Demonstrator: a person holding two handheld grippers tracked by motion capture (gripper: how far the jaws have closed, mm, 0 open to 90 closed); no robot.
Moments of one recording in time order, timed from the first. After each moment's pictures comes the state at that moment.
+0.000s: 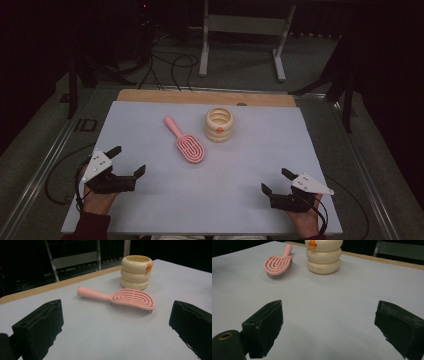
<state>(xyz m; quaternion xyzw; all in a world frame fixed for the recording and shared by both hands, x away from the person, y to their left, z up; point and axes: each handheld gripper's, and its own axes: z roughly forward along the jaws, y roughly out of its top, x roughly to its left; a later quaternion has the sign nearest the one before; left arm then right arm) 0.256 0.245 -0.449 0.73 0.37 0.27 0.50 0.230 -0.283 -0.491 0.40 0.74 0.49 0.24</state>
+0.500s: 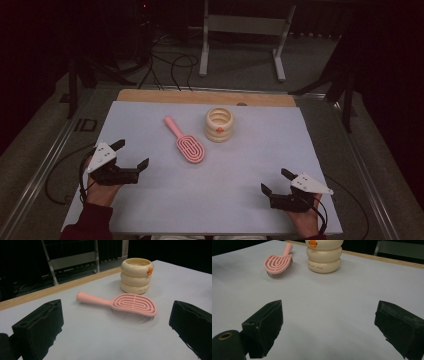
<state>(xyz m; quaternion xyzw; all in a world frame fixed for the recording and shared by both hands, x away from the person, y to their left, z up) 0.273 0.240 -0.440 0.73 0.36 0.27 0.50 0.231 -0.283 -0.492 0.40 0.74 0.49 0.24</state>
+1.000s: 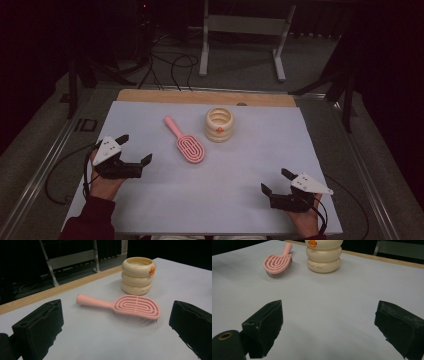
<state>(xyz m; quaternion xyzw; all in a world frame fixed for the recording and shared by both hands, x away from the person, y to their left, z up) 0.290 0.233 -0.437 0.74 0.36 0.27 0.50 0.231 -0.283 -0.492 0.40 0.74 0.49 0.24</state>
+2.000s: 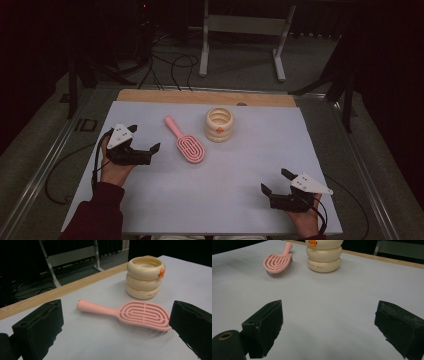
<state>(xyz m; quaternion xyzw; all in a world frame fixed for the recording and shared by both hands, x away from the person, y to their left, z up) 0.328 0.215 -0.435 0.75 0.36 0.26 0.48 0.231 -0.283 -0.492 0.40 0.74 0.48 0.24</state>
